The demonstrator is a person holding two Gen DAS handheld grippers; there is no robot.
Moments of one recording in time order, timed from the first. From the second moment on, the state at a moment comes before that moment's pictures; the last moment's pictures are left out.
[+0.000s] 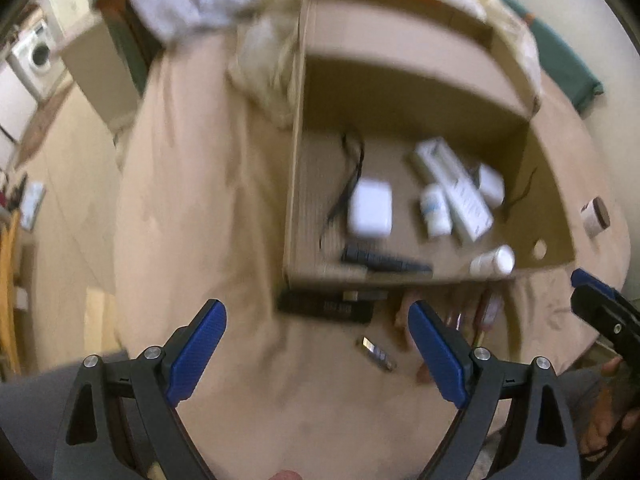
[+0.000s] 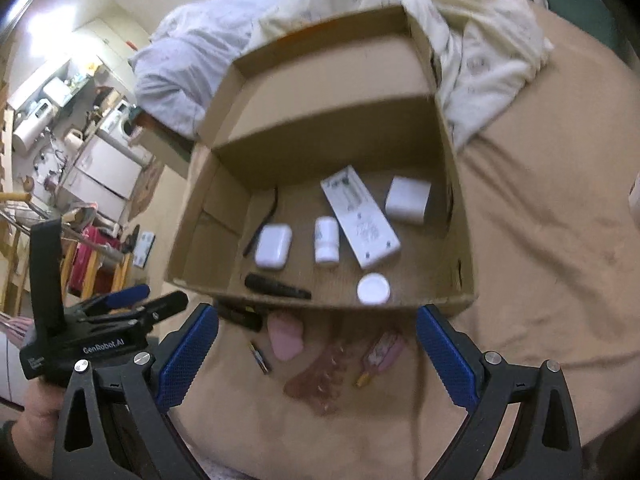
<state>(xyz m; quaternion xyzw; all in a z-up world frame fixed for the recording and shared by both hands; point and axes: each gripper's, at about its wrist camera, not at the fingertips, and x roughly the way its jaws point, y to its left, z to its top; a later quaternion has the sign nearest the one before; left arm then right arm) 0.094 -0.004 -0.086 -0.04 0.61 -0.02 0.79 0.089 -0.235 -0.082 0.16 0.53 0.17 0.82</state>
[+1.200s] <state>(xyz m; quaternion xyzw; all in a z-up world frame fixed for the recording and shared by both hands) 0.116 -0.016 -0.152 0.03 0.70 -0.04 0.71 0.109 -0.207 -0.126 0.12 0.61 0.17 0.77</state>
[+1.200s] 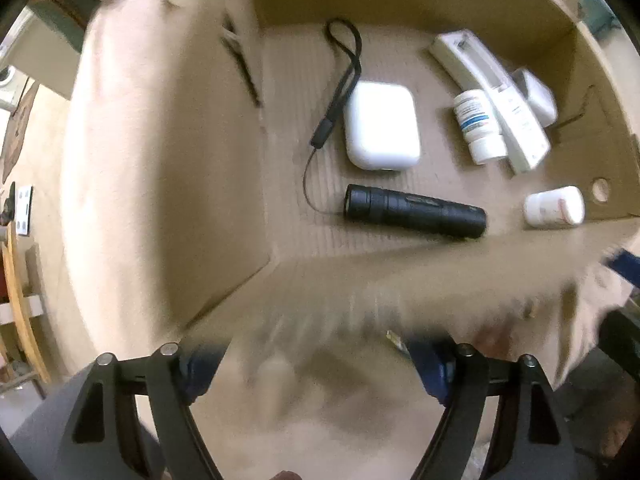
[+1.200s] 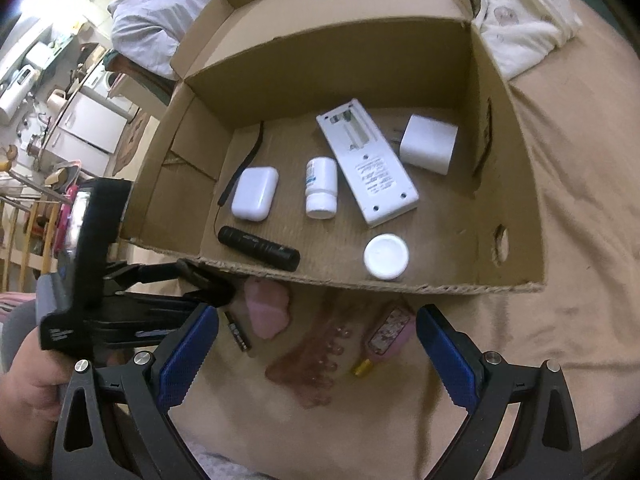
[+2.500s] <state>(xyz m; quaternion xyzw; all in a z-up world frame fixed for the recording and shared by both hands) 0.090 0.005 -0.101 0.00 0.64 0.00 0.77 0.097 -0.119 -0.180 -0.02 0.64 0.21 0.74</state>
